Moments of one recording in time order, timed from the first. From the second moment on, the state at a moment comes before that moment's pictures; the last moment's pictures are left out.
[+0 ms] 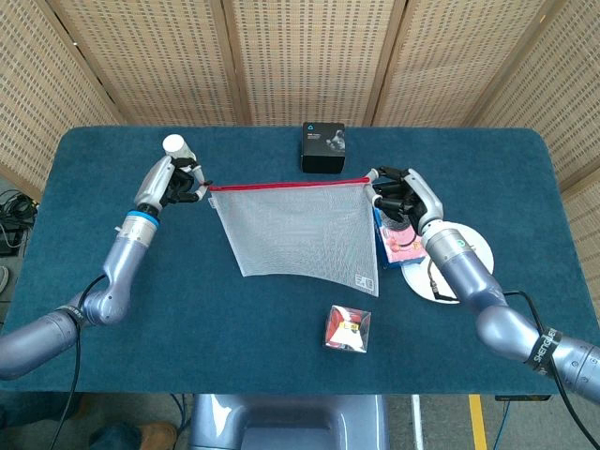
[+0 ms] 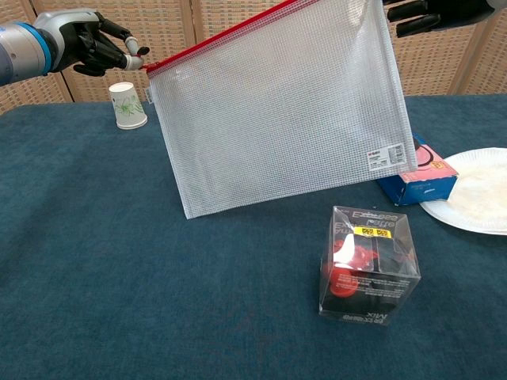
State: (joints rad) left arm -0.87 -1.49 -0.45 -1.16 0.92 0.71 -0.37; right arm 0.80 -1.10 0.61 -1.74 -0.40 0.58 0.55
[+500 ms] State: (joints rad) left arm -0.87 -1.50 -0.45 -1.14 0.92 0.70 -0.40; right arm 0.80 -1.09 0.60 -1.71 -0.42 0.57 0.57
